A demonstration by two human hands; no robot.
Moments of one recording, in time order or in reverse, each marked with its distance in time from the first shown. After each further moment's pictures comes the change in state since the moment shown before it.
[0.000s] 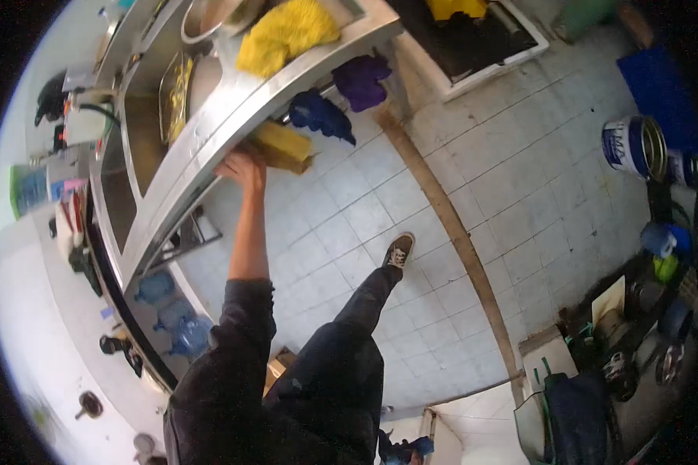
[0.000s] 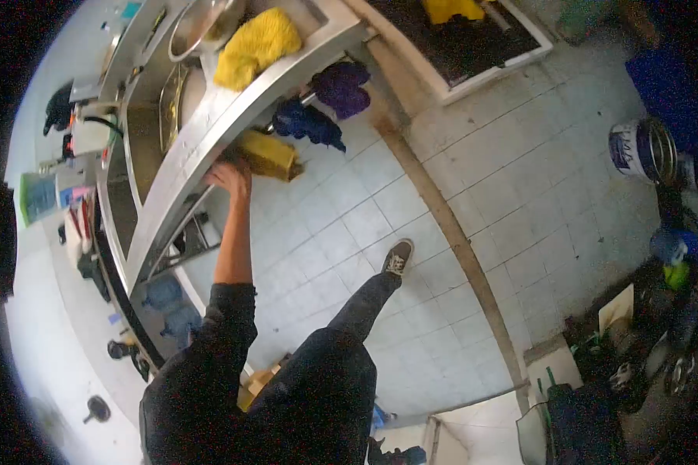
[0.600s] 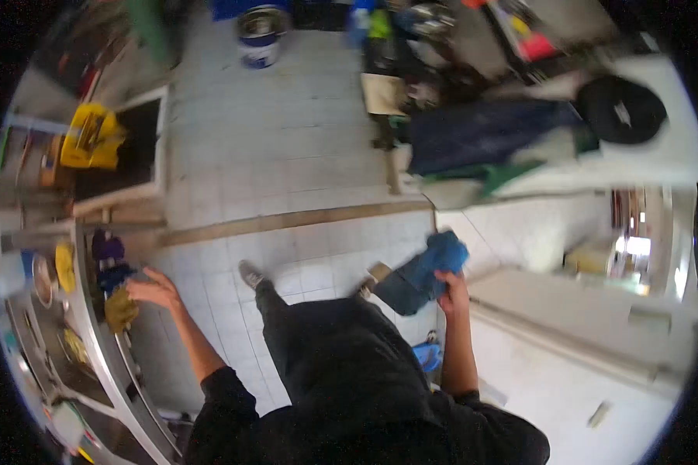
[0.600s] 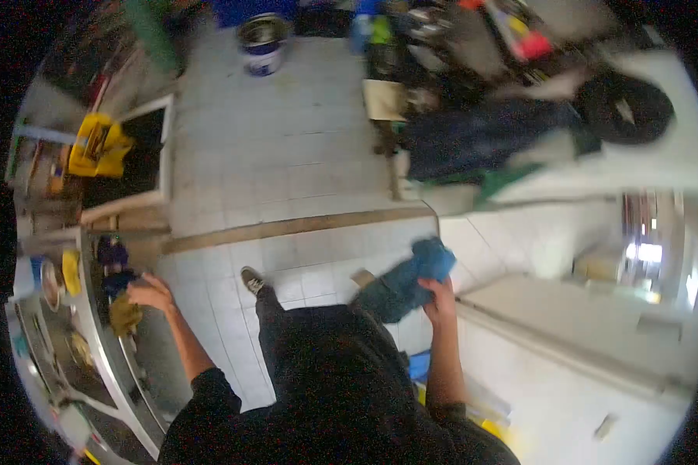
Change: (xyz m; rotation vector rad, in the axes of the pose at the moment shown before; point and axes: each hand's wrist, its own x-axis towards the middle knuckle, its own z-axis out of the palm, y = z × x) left_hand -0.040 0.143 -0.341 -0.966 -0.120 0.015; right_hand -0.140 -0.141 -0.066 0.840 -0.048 -1.000
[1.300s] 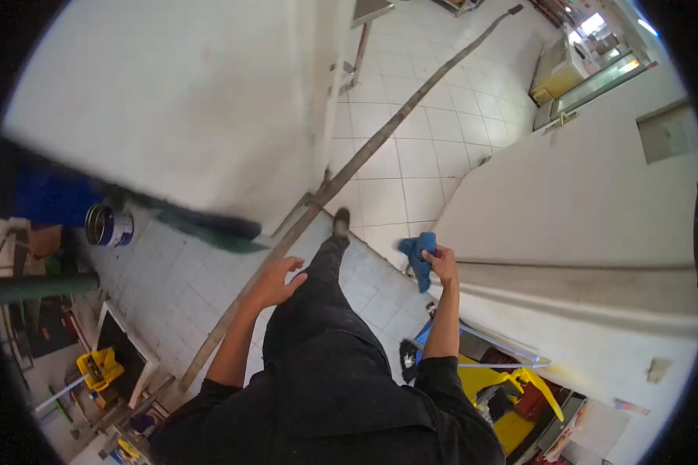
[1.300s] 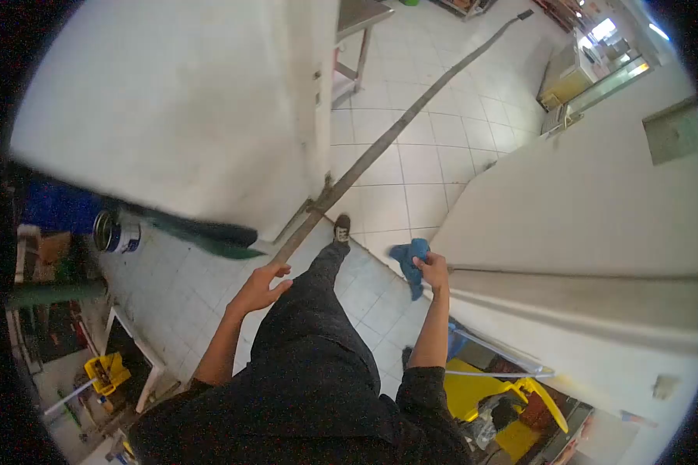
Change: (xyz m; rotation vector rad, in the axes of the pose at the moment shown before) left_hand -0.535 0.789 -0.403 -0.689 -1.790 1.469; right_hand 0.093 -0.142 -0.719 -0.517 0.573 -0.084
